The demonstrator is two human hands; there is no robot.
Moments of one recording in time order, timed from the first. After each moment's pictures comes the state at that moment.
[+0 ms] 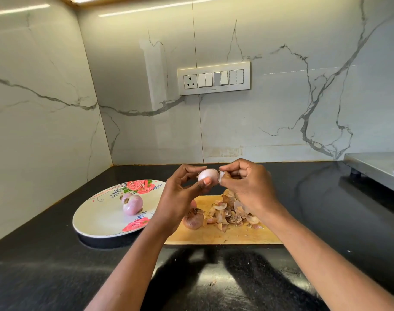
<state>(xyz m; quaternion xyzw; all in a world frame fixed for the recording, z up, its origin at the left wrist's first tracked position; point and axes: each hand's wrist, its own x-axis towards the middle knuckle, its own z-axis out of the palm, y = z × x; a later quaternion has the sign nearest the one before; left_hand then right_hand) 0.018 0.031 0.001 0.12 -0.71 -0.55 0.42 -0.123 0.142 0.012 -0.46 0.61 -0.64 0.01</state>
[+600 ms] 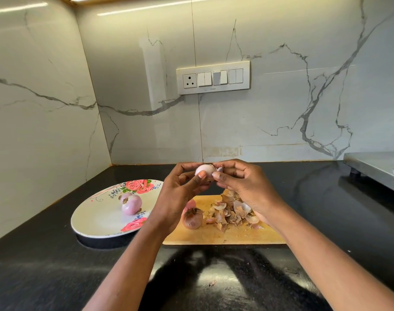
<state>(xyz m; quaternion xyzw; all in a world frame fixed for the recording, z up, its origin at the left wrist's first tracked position) 0.021 0.035 0.009 0.11 -0.65 -0.65 0.39 -0.125 0.142 0.016 -0.45 0.52 -0.69 0.21</state>
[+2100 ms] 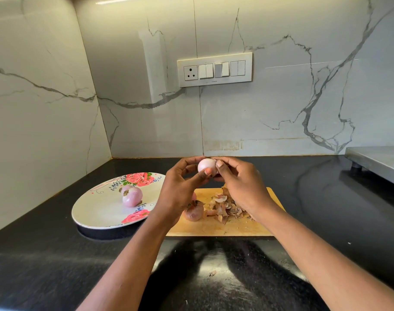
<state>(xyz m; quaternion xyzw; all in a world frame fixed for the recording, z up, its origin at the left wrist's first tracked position) 0.017 0.035 0.004 0.18 -0.72 -0.54 0.41 -0.121 0.126 -0.002 -0.48 0.64 -0.60 0.02</state>
